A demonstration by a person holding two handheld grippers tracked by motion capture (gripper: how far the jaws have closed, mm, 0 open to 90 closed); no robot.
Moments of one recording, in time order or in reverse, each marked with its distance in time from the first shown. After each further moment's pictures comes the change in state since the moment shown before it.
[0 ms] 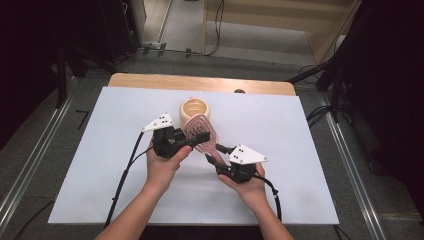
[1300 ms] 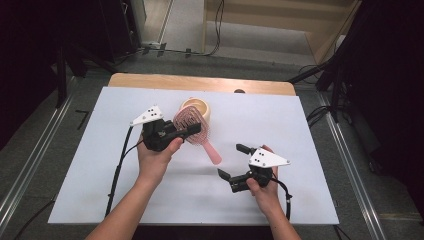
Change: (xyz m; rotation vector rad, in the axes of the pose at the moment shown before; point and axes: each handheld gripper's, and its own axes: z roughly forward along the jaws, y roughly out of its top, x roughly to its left) left arm 0.009 0.018 -0.019 -0.038 0.049 0.030; right arm -0.019 -0.017 -0.038 -0.047 0.074 0.096
